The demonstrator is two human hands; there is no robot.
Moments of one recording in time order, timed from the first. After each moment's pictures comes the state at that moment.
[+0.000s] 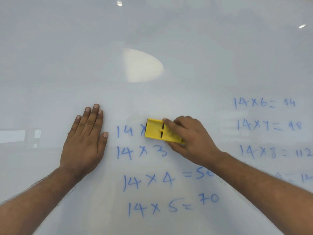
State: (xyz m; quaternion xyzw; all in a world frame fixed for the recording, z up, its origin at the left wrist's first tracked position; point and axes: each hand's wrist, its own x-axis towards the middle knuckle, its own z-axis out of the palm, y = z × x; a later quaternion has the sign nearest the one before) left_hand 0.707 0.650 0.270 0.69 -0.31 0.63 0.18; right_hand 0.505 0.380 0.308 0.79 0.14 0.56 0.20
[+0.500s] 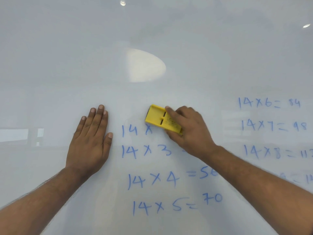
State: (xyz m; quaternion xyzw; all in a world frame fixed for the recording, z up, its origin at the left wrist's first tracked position) left_hand 0.707 0.650 0.265 0.69 -0.31 0.63 0.18; right_hand 0.516 0.400 0.322 0.77 0.11 0.61 0.14
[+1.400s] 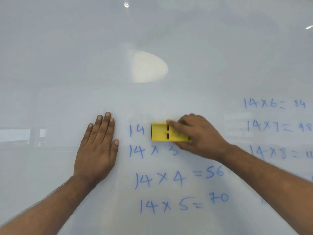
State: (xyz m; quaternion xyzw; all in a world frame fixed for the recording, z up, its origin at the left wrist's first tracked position) left_hand 0.706 0.653 0.245 0.69 -0.32 0.63 0.19; right_hand 0.509 0.390 0.323 0.79 0.17 0.53 0.25
